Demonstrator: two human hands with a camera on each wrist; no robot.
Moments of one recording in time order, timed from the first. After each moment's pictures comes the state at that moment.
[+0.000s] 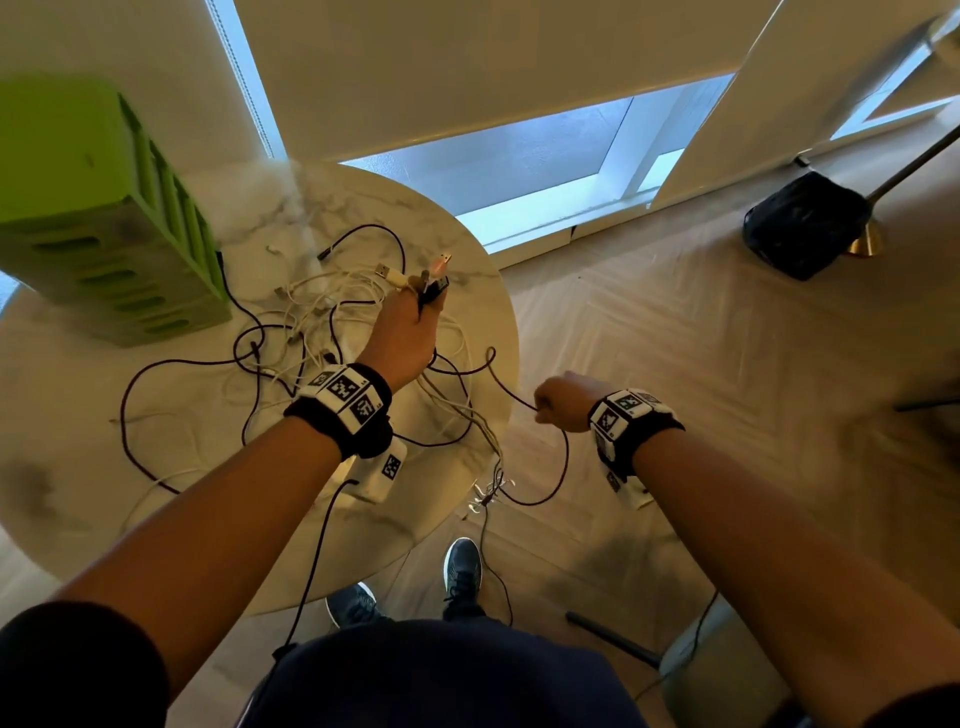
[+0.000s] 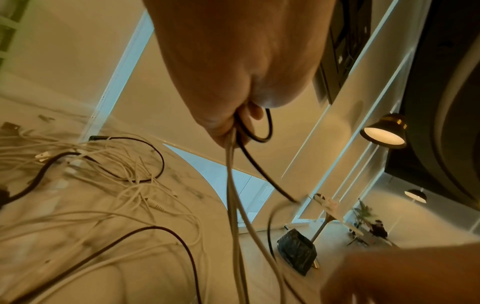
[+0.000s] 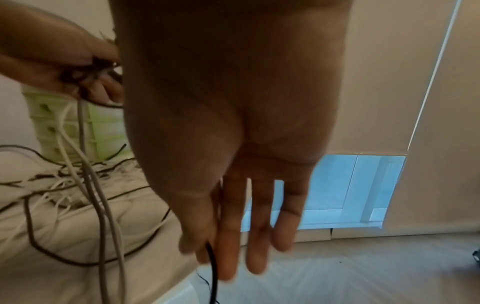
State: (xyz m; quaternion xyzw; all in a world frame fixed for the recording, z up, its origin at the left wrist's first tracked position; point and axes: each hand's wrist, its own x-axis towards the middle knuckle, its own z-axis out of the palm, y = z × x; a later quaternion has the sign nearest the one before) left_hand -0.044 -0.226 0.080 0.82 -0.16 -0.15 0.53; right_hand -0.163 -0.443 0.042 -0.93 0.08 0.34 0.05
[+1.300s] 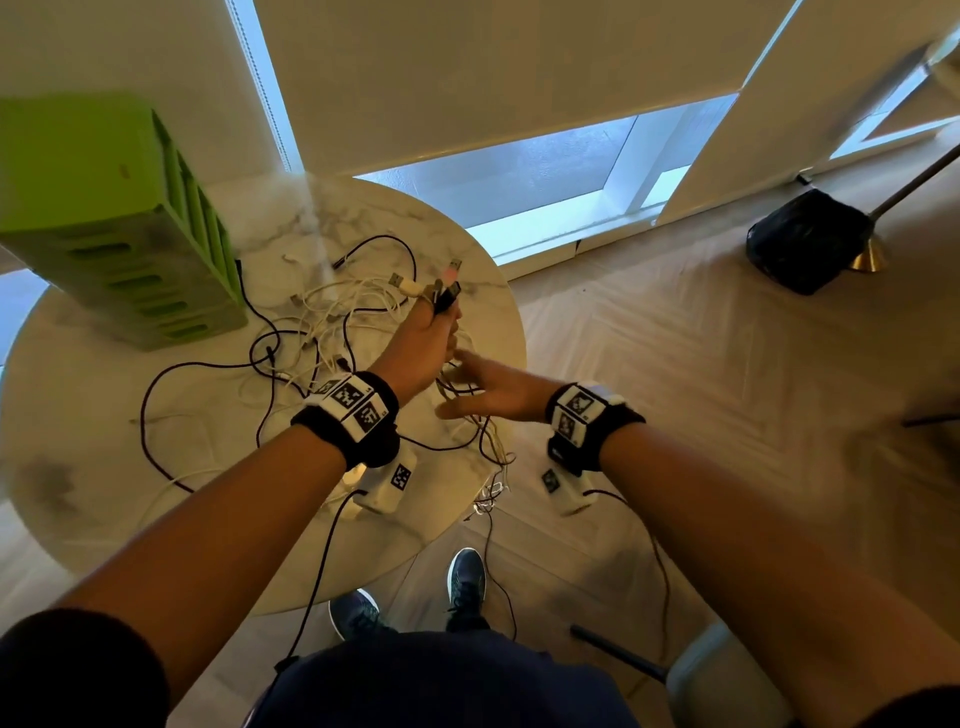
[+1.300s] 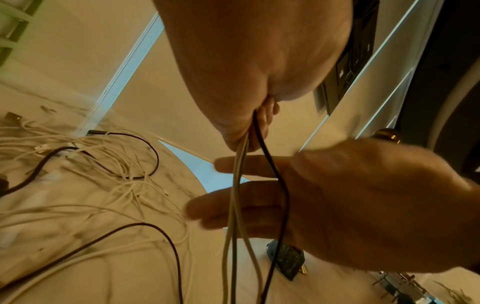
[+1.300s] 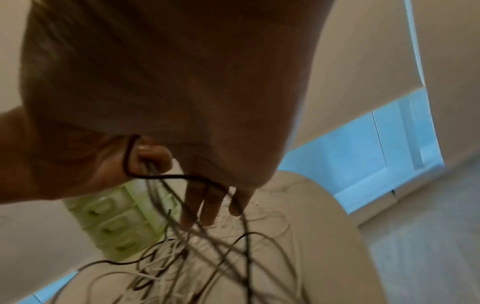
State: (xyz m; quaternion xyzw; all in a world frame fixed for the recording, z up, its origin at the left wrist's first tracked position) left_hand -0.058 -0.225 0.088 0.69 -0.11 -0.26 0.67; right_hand -0.128 -0.359 0.073 -0.84 0.00 0.28 0.47
